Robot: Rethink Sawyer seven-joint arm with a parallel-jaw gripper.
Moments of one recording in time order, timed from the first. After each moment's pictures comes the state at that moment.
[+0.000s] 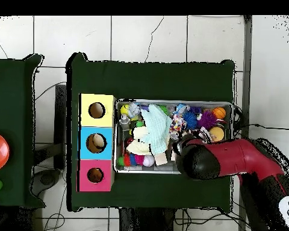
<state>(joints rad) -0.88 -0.93 0.67 1.90 -0.70 0.63 1.36</state>
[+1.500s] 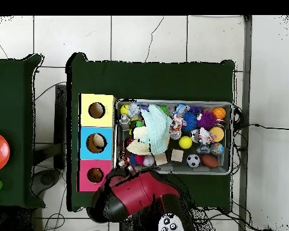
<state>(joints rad) -0.27 -0.98 0.27 2.15 -0.58 0.30 1.68</state>
